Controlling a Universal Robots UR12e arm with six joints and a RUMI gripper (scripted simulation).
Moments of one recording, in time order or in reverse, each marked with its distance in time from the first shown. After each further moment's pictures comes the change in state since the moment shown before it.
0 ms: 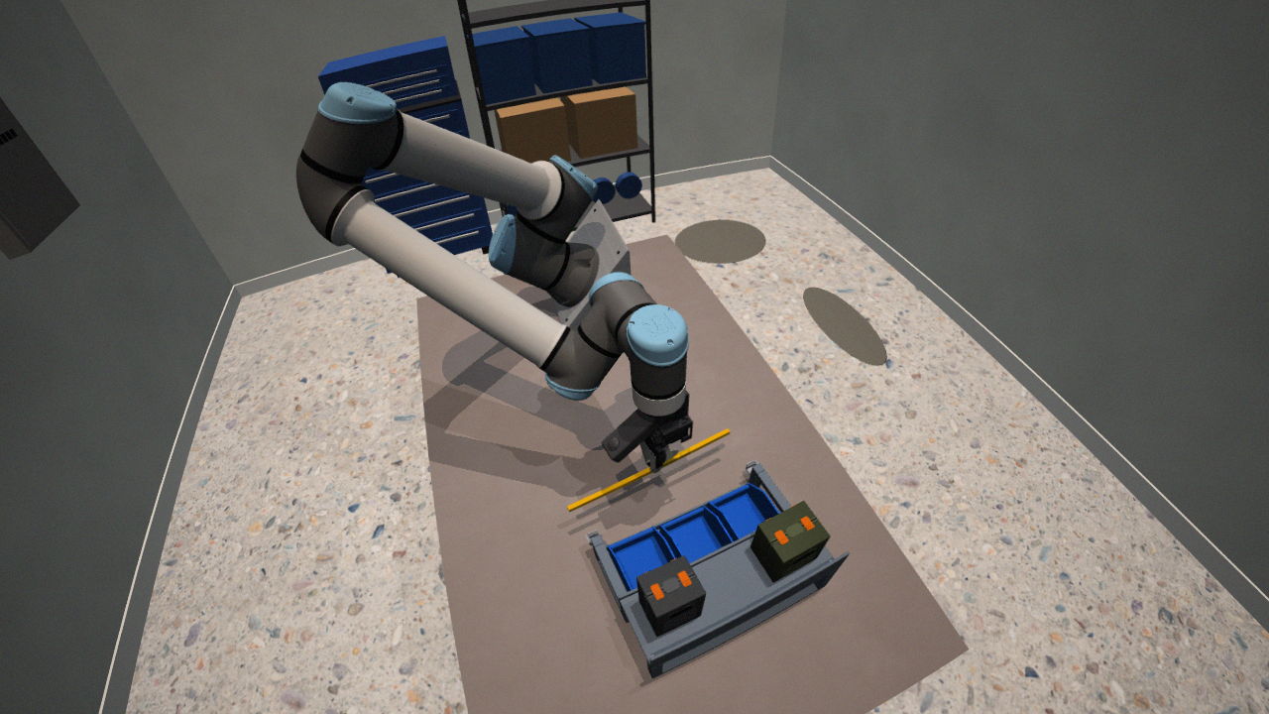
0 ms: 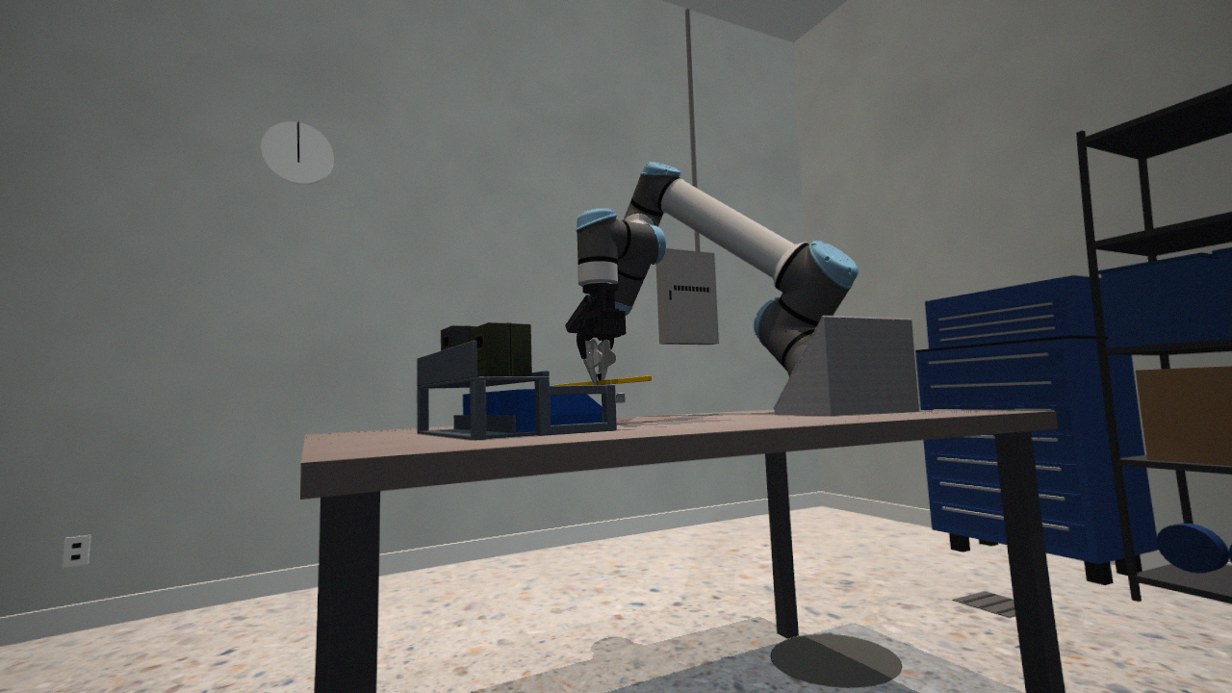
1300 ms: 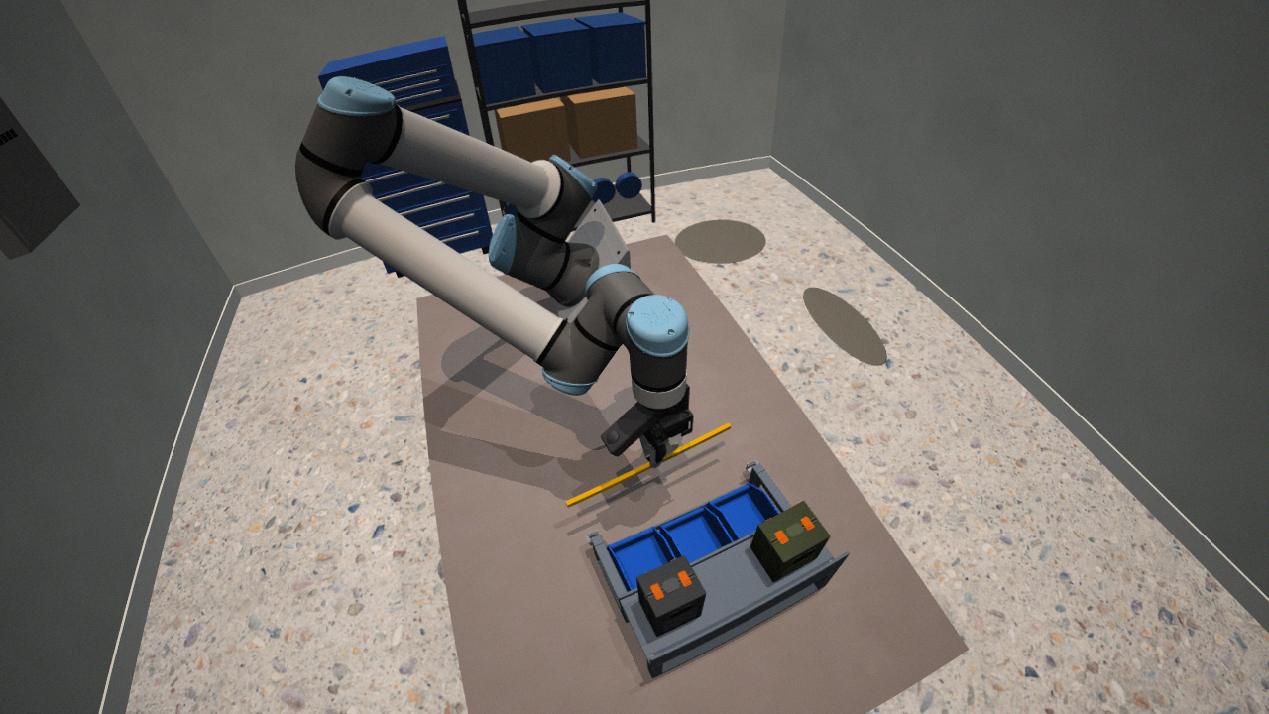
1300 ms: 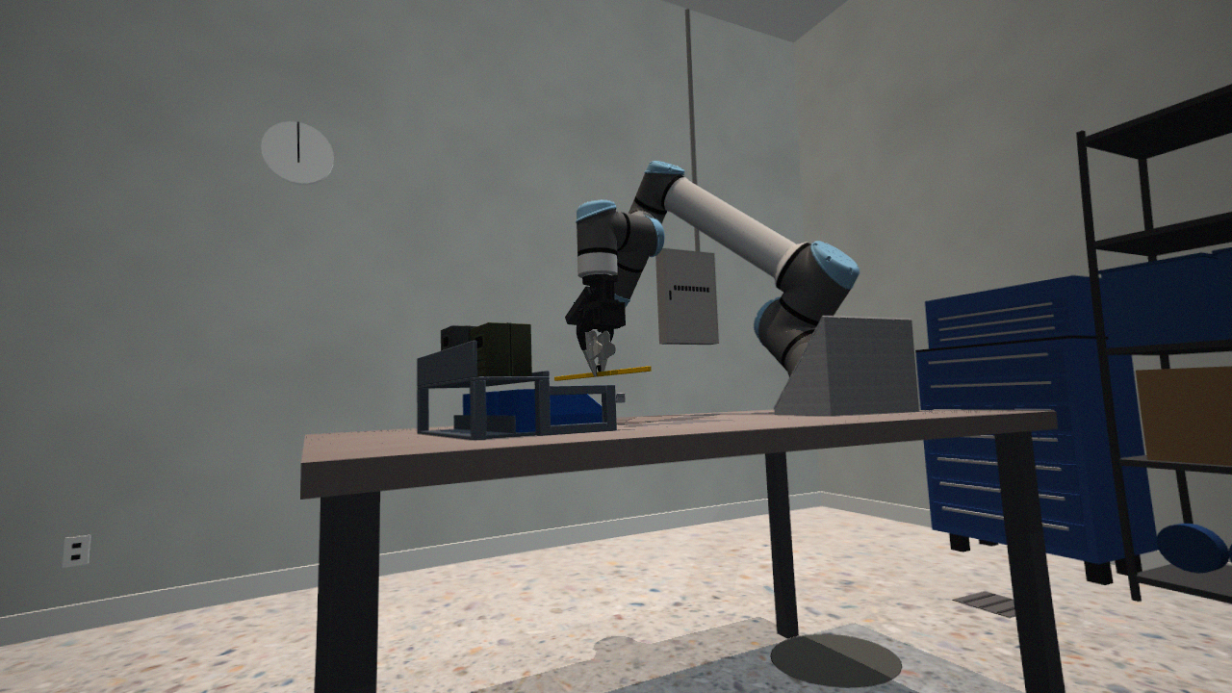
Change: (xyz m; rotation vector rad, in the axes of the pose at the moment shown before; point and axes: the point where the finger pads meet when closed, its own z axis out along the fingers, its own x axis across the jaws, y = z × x) arm 0.000 0.000 -0.019 0.000 0.001 0.000
